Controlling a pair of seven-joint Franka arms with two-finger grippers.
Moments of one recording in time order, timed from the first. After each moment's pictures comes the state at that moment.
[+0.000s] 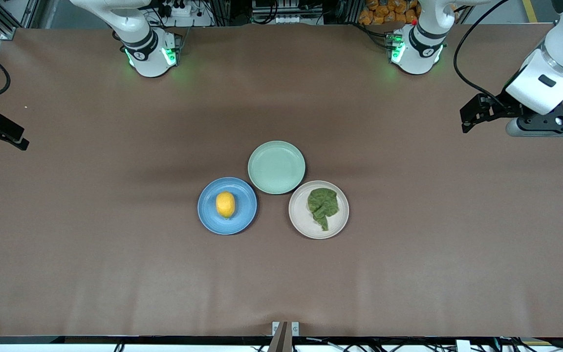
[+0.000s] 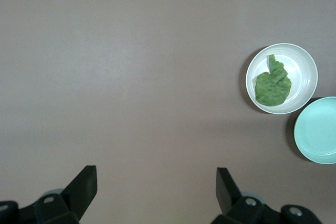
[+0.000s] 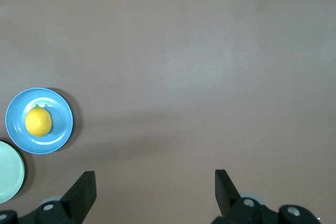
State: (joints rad) left arm -0.12 0.00 -0.10 -1.56 0.03 1.60 -0.18; right arm 0.01 0.05 -0.07 -1.49 -0.01 1.61 0.04
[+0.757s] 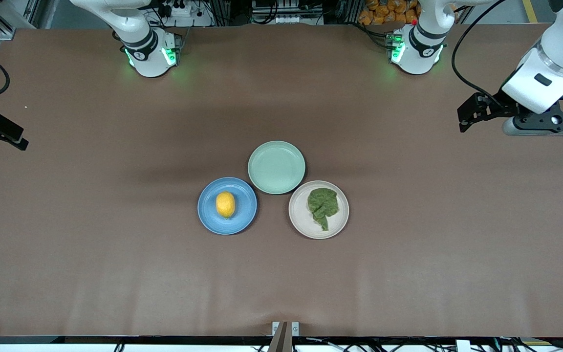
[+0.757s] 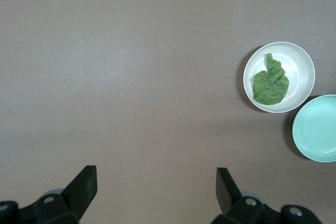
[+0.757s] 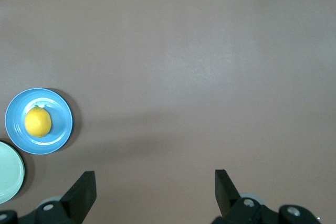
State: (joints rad) left arm -0.13 0.01 -0.10 -1.56 0.03 1.60 -0.18; right arm 0.01 0.05 -0.07 -1.48 -0.01 1.61 0.04
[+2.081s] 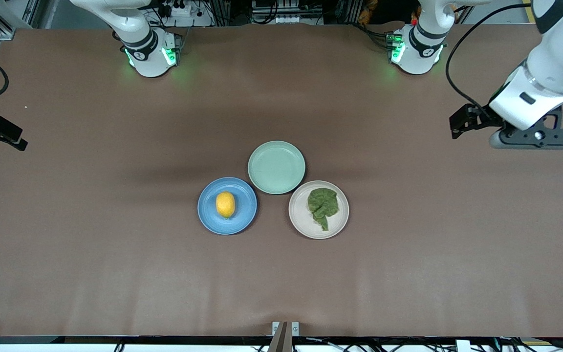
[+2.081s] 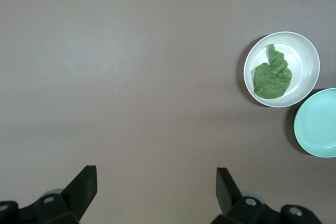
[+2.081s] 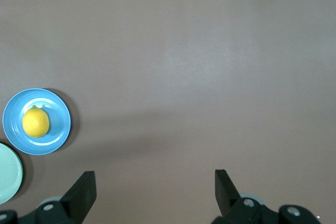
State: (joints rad) left arm -0.13 0.06 -0.10 -1.56 0.01 1.61 -0.18; right arm 0.01 0.05 -0.08 -1.49 -0.01 1.61 0.04
